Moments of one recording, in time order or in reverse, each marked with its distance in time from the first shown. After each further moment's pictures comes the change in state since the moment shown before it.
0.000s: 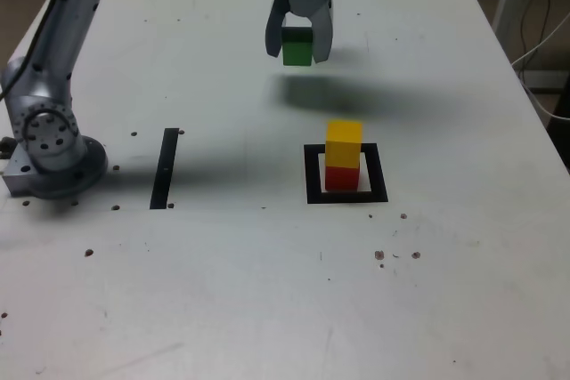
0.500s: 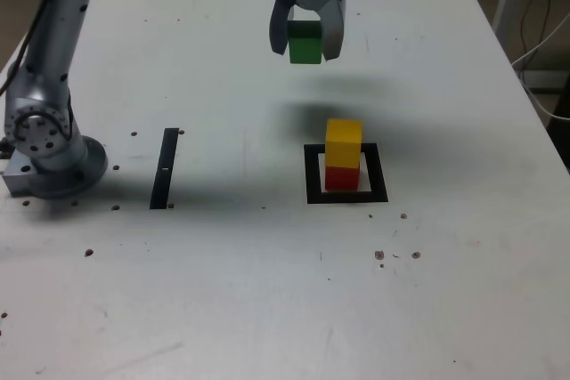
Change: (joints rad) arm -0.154 -0.085 -0.022 0.066 -0.023 -0.104
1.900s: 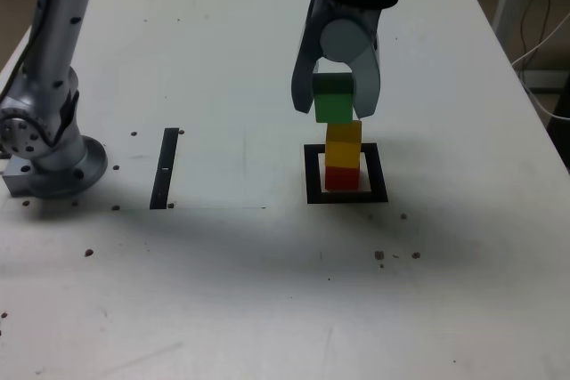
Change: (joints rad) arm -0.316 -0.002 -0.043 0.025 -0.138 -0.296
